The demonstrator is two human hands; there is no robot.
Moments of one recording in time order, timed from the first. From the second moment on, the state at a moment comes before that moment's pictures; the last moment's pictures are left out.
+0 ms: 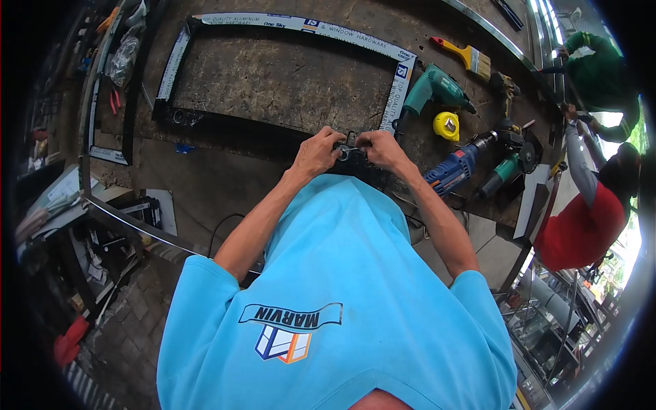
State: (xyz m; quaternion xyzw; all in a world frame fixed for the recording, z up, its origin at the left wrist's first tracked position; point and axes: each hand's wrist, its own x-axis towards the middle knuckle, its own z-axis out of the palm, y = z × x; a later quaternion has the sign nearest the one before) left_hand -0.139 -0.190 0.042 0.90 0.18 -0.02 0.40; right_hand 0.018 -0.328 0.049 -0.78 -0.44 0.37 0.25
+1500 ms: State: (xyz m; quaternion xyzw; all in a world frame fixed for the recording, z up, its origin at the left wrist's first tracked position) left_hand -0.177 -0.192 0.022 0.93 0.14 0.08 0.32; right_hand -0.023 -0.313 0.049 -0.81 -0.48 0.24 0.23
